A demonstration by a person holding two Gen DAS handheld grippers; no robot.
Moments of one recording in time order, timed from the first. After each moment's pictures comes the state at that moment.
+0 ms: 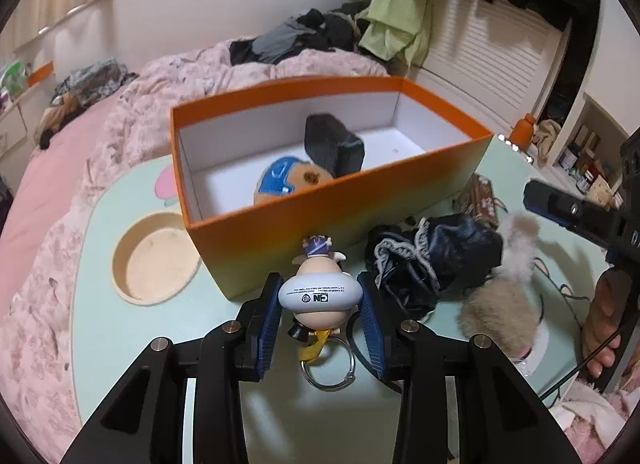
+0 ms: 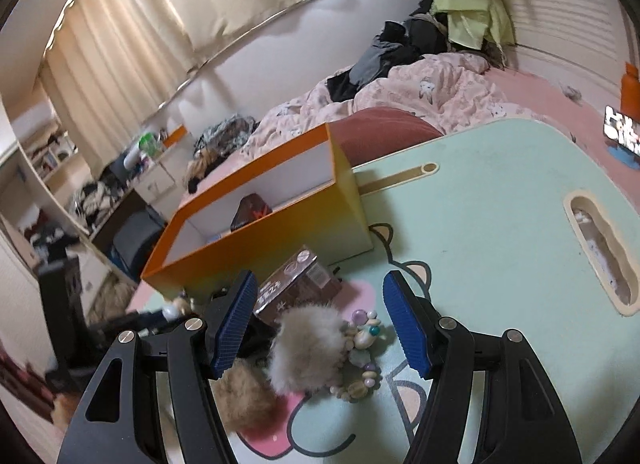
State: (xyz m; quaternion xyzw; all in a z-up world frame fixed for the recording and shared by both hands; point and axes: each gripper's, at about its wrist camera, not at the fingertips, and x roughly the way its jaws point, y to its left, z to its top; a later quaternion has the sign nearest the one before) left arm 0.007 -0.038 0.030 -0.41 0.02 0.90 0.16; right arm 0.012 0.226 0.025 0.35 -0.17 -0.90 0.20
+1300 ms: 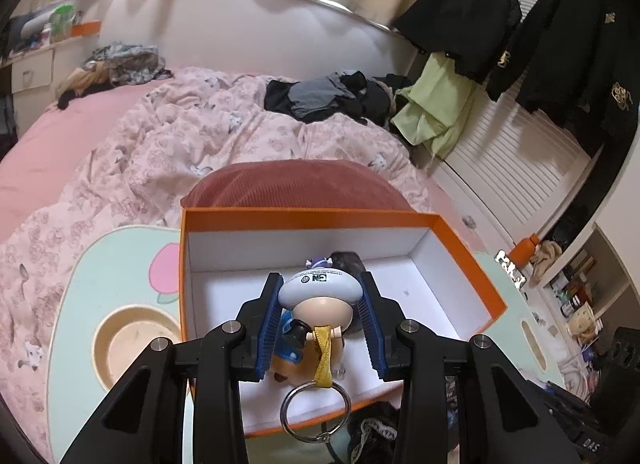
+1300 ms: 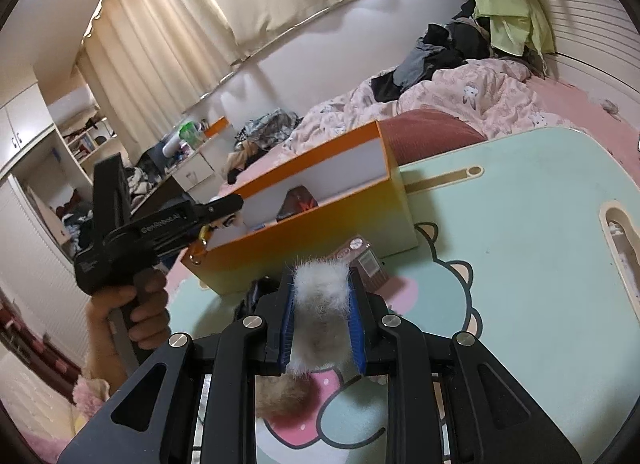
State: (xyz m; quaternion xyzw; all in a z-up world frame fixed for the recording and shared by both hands) left arm -0.067 -0.053 0.064 -0.34 -0.14 0.92 0.12; right arm 0.017 0.220 0.027 0.33 -0.17 -0.88 0.28
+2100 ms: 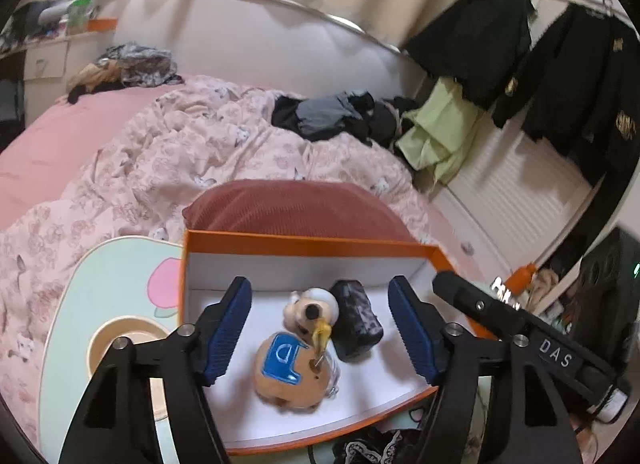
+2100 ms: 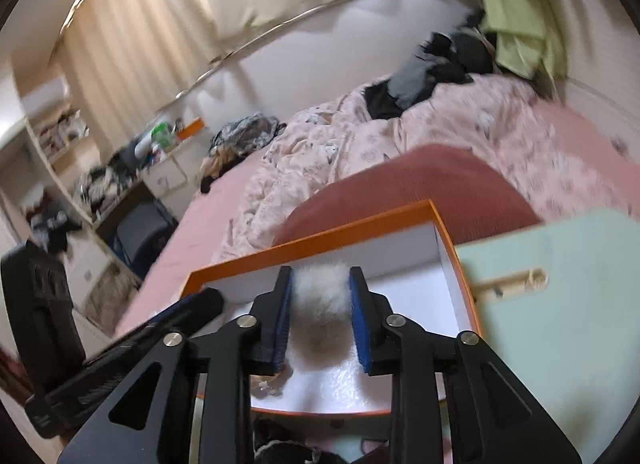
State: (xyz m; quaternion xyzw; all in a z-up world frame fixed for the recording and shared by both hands) left arm -0.064 -0.059 0.071 -0.31 -0.18 0.93 0.10; right arm -0.078 0.161 0.048 0.34 -0.17 -0.90 0.23
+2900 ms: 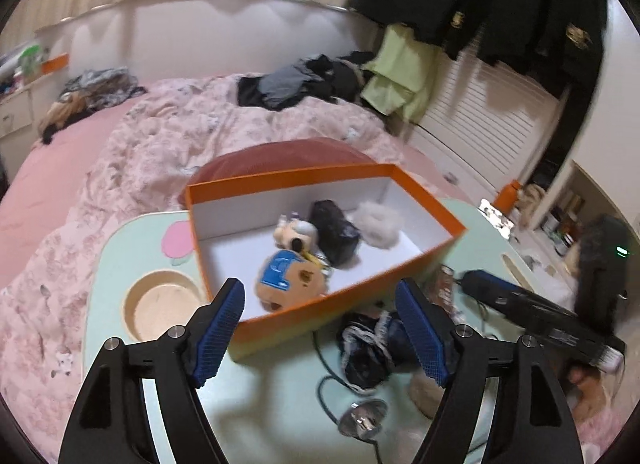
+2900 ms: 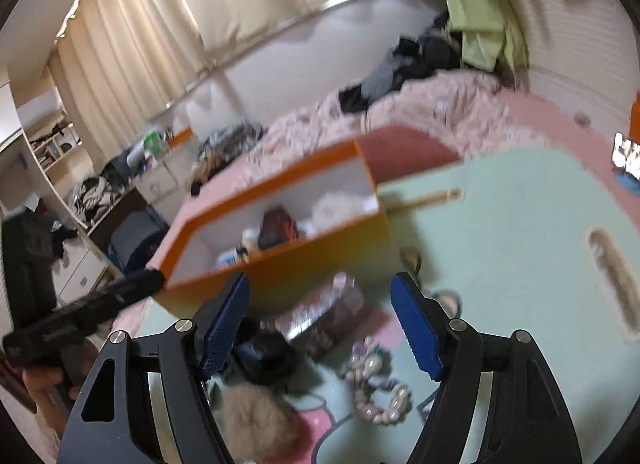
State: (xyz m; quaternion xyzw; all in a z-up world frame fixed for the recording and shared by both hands) left arm -0.003 -0.045 0.080 -0.36 -0.05 0.92 0.17; right arm 0.002 0.203 0.028 0.35 -0.16 -0.90 0.20
